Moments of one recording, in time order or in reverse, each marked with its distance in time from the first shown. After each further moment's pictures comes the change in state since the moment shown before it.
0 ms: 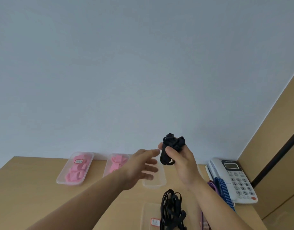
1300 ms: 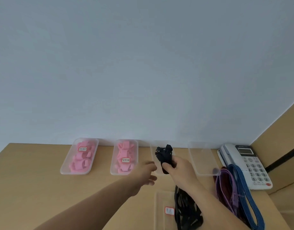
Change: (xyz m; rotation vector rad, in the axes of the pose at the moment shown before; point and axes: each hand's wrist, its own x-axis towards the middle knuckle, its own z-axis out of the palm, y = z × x) left_hand 0.062 -0.096 -0.055 0.098 0.106 -0.260; right_hand 0.009 0.105 0.025 -0.803 0.002 0.406
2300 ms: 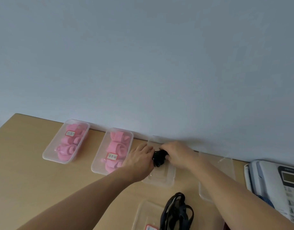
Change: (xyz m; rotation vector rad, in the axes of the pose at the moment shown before) left_hand 0.142 -0.016 0.018 1.423 0.260 0.415; right_hand 0.202 0.077 0.001 -0.688 -0.599 -0.561
